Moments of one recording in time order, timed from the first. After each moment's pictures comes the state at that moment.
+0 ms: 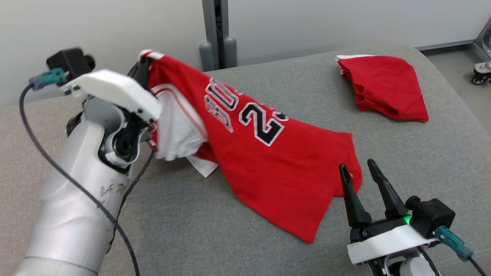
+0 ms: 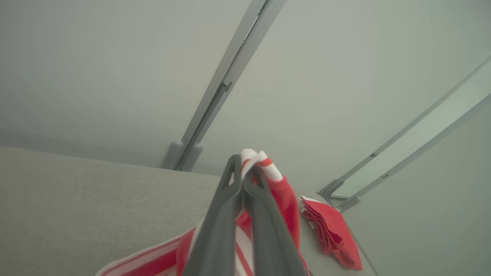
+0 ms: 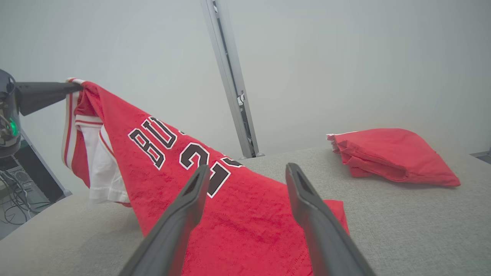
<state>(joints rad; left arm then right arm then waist) -0.79 0.16 -0.34 0.62 -0.98 0.10 0.09 -0.11 -0.05 0.25 0.14 0.34 0.13 -0.26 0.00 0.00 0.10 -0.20</state>
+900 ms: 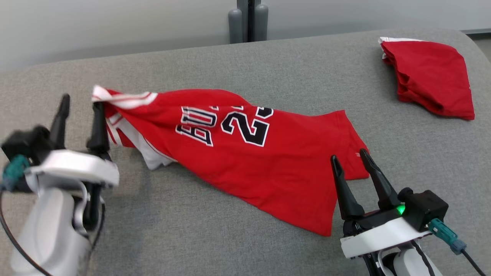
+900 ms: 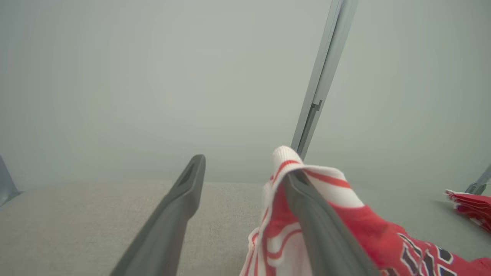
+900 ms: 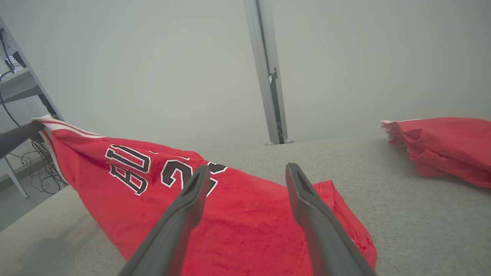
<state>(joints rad) -0.50 0.27 -0.16 0.48 -0.53 -0.02 -0.26 -0.15 -0.05 0.28 0.12 0.32 0.13 -0.26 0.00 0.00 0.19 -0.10</state>
